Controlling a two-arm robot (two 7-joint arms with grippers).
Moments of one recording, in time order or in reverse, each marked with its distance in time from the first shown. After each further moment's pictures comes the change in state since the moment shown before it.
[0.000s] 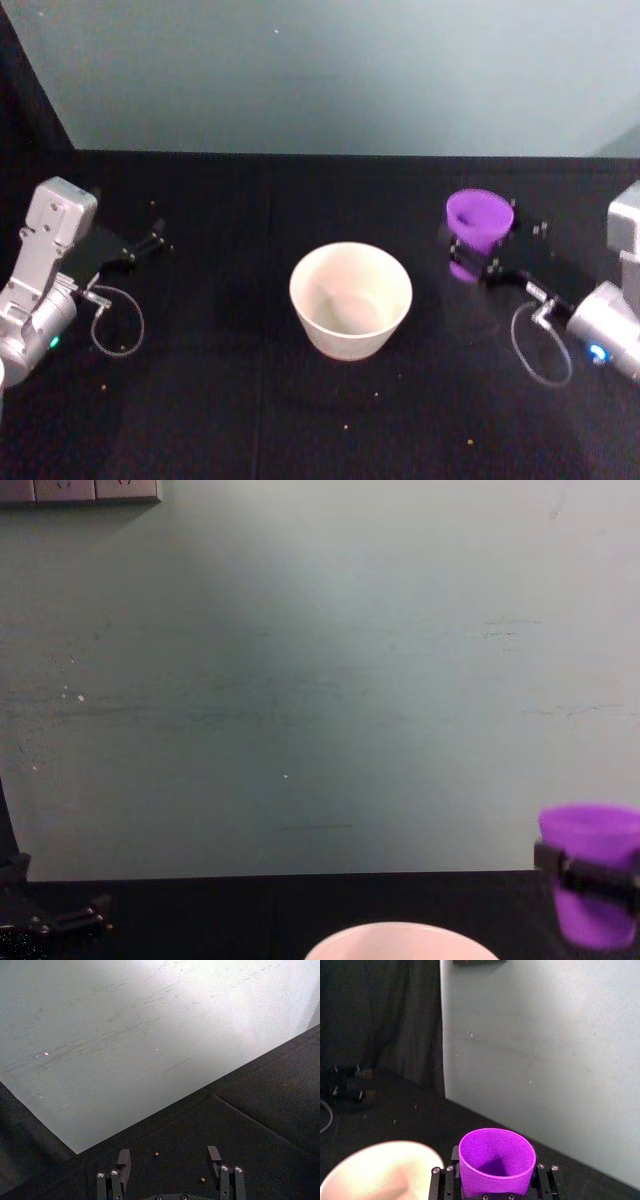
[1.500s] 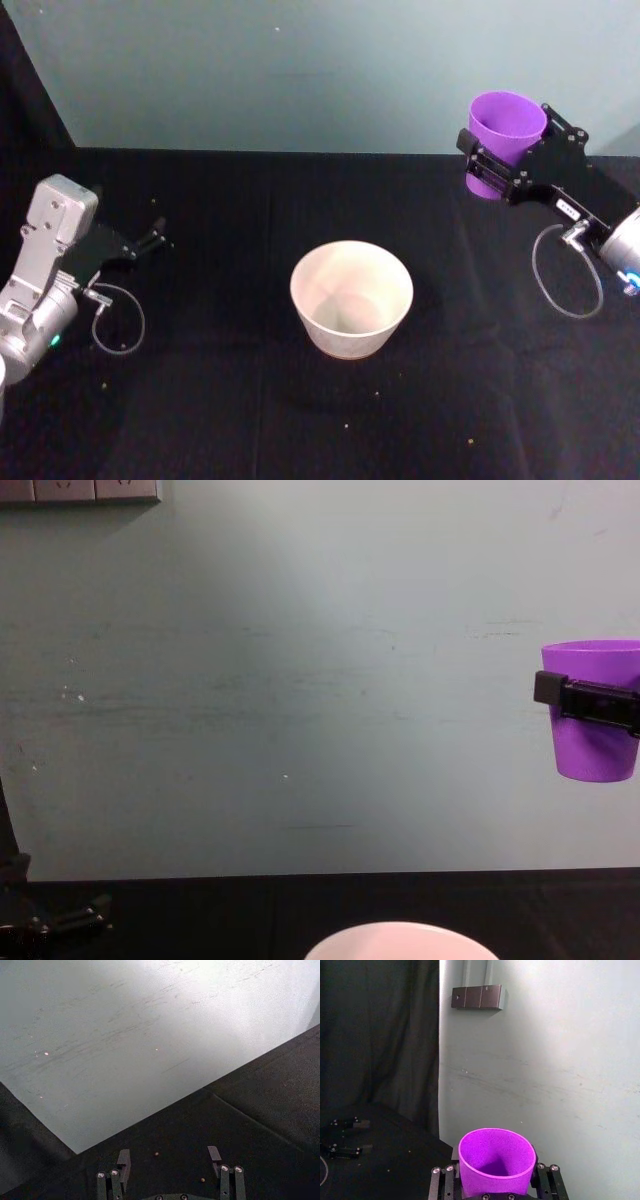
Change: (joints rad) left arm 0.000 0.000 0.000 0.000 0.000 0.000 0.000; right arm 0.007 0.028 0.090 -0.251 0.032 0.168 -0.036
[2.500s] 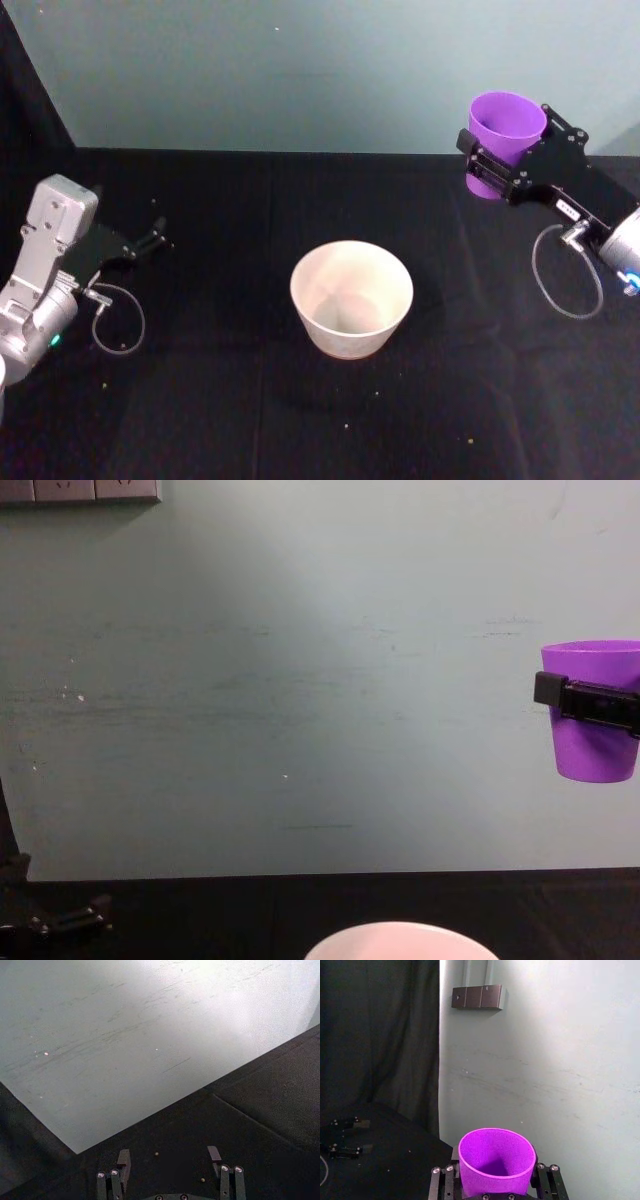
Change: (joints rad) left arm 0.000 0.000 0.000 0.000 0.000 0.000 0.000; right arm 0.000 0.000 0.000 0.002 0.000 -0.002 0.002
